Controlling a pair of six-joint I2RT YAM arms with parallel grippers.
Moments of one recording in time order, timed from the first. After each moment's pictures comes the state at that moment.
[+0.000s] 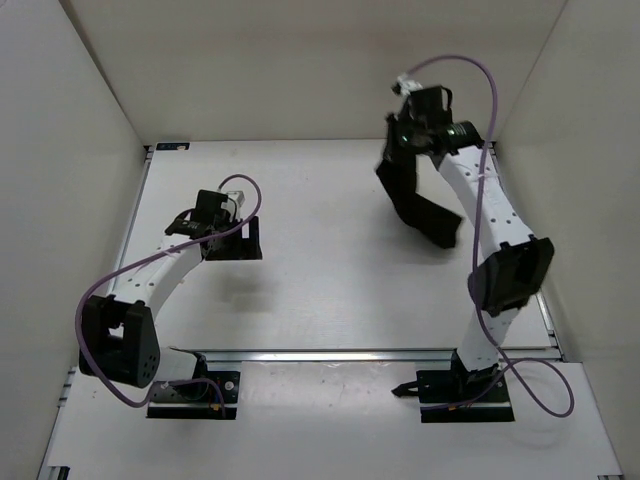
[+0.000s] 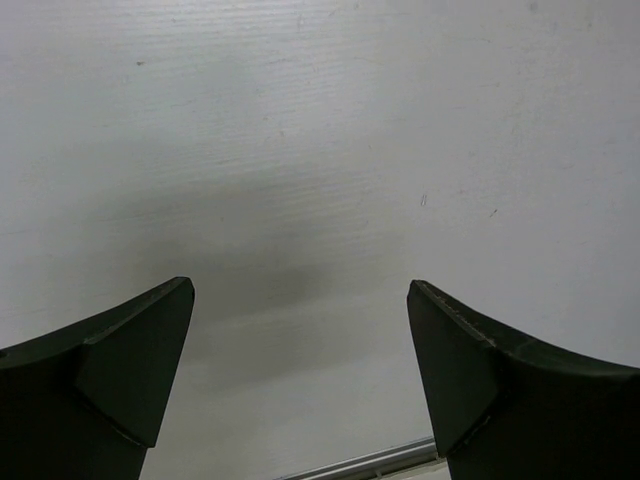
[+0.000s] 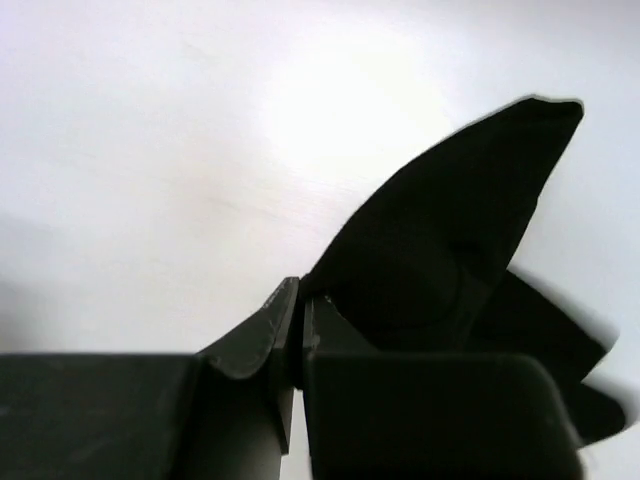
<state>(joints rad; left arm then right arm) -0.23 1.36 0.93 -0.57 0.12 -0.20 0.25 1.74 1.76 -0.74 -0.05 0.11</state>
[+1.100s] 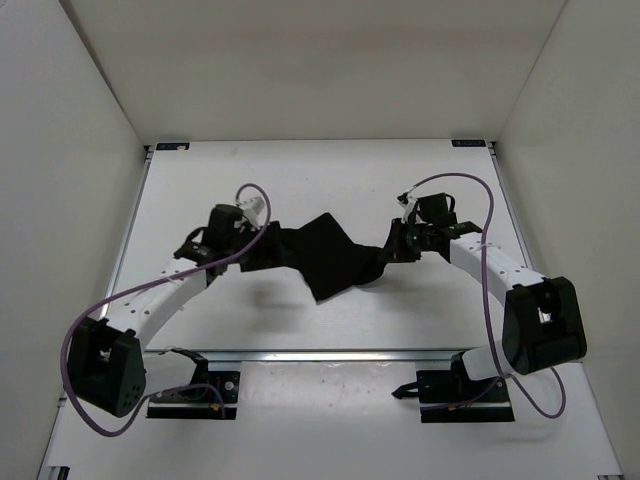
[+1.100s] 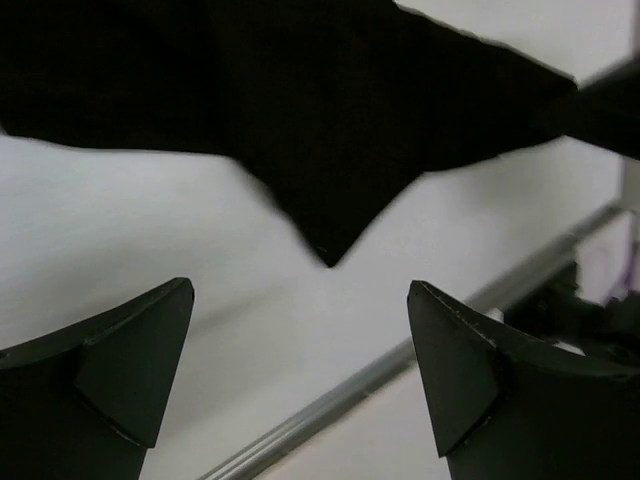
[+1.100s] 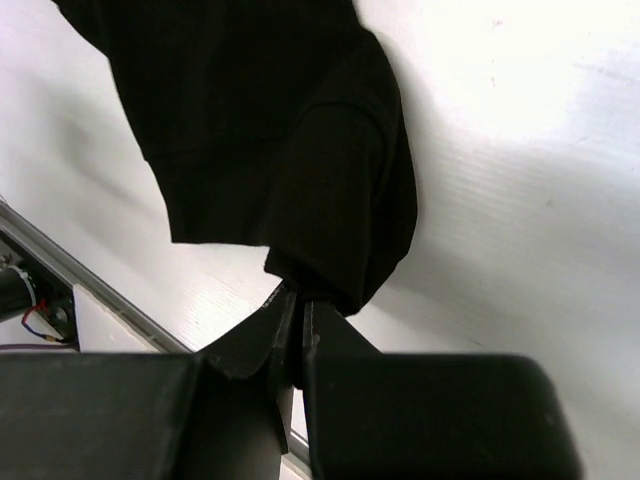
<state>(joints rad) -0.34 1.21 0.82 -0.38 0.35 -0.46 0.26 1.43 0.88 -0.40 -0.49 0.31</state>
